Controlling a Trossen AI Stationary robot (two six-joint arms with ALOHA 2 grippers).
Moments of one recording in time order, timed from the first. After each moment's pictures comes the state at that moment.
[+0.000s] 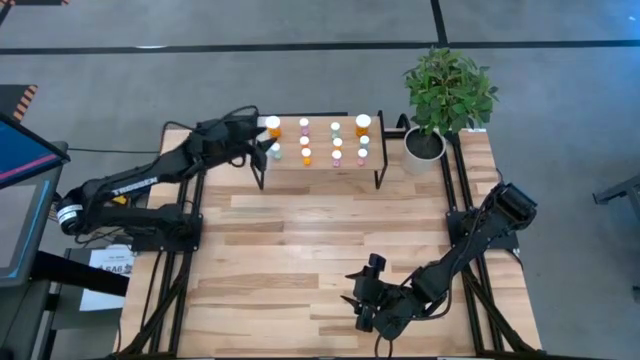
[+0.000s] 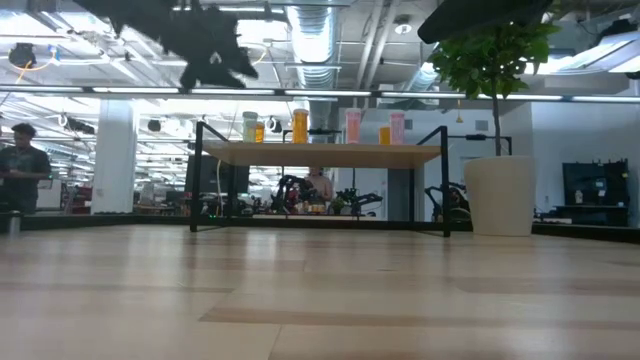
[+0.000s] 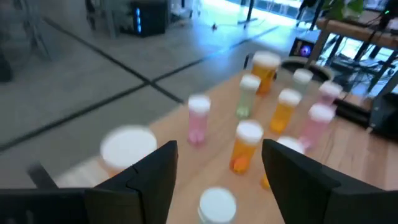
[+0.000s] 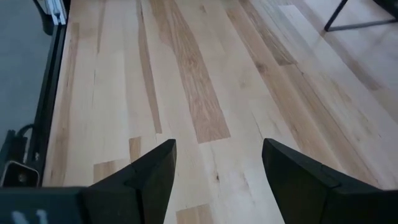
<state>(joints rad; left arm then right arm) 0.55 1.00 0.79 -0.07 -0.10 -0.13 0.71 1.76 1.25 -0.37 0.76 0.67</state>
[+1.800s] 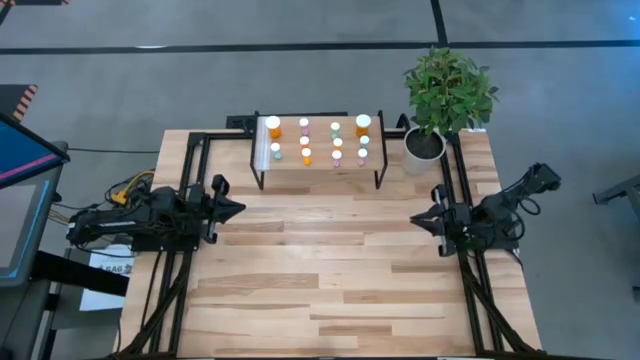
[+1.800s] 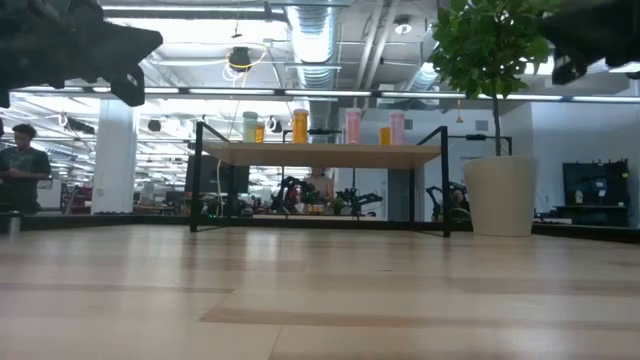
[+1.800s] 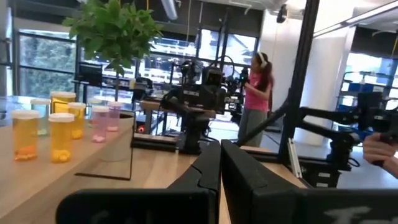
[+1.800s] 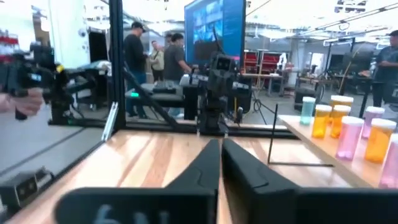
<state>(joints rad) 0.10 0.04 0.01 0.25 0.12 -0.17 0.54 0.07 0.09 0.16 0.54 -0.13</state>
